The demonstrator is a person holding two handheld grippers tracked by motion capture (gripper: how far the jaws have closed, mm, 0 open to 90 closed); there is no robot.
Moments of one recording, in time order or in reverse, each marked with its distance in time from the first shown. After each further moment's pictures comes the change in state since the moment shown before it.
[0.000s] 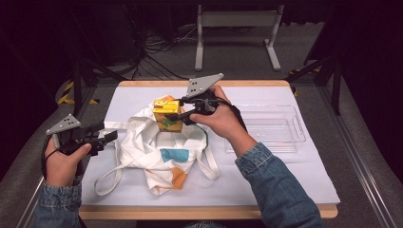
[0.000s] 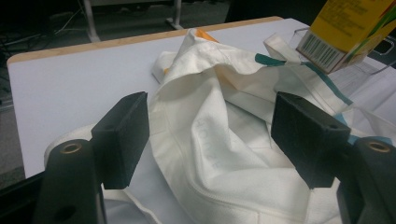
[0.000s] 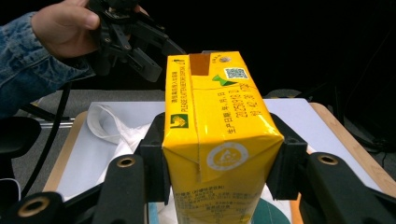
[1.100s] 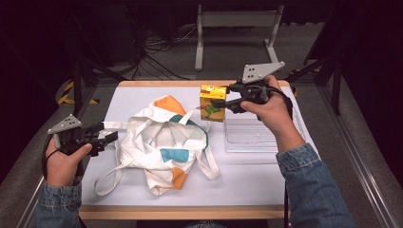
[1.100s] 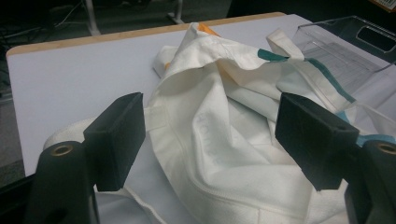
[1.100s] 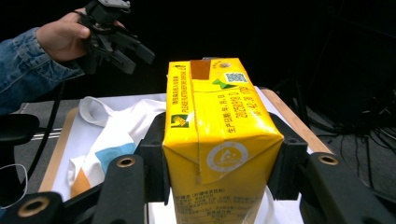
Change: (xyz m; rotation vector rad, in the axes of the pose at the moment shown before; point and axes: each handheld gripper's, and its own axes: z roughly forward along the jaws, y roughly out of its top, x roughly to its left) left arm 0.000 -0.001 0.001 0.016 0.008 -0.016; right arm -0.021 -0.023 -0.117 -0.034 -0.105 0.055
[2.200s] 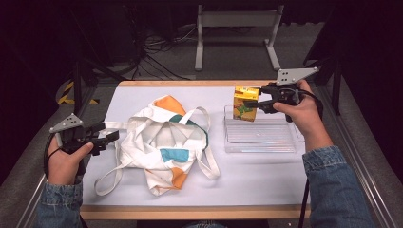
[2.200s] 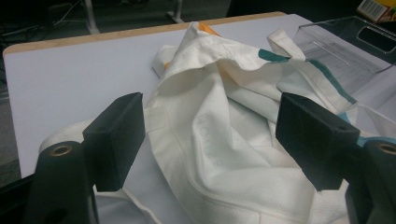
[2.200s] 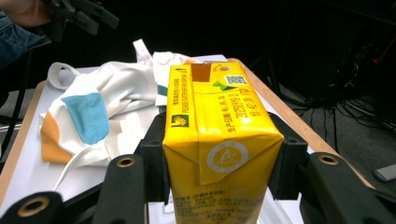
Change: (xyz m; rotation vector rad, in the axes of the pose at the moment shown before) left arm 0.001 0.001 0.005 0.003 -0.007 -0.005; right arm -0.035 -0.059 -0.063 0.044 -0.080 0.037
